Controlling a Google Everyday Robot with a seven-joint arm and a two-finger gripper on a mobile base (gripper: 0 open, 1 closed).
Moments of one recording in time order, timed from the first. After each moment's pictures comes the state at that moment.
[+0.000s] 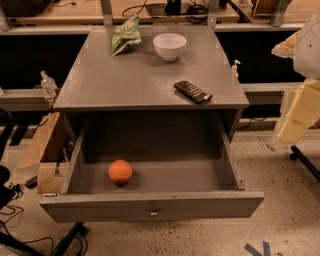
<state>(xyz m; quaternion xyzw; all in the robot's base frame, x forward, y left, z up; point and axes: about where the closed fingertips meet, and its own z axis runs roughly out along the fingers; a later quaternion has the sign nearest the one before) 0.438 -0.211 0.997 -0.60 0.77 -0.06 0.19</state>
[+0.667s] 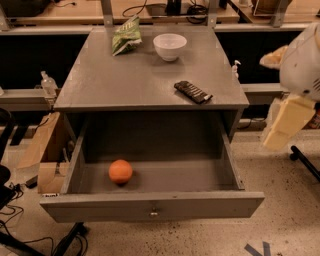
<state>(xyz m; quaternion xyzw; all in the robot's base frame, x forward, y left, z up) 0.450 -0.203 0.972 -0.61 0.76 -0.05 0.22</state>
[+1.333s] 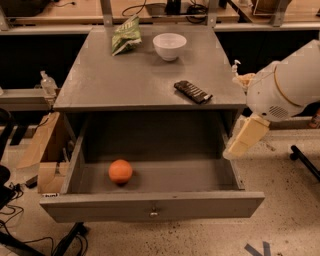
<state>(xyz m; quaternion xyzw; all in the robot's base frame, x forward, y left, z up) 0.490 -0.171 0.905 -0.60 0.74 0.01 0.29</state>
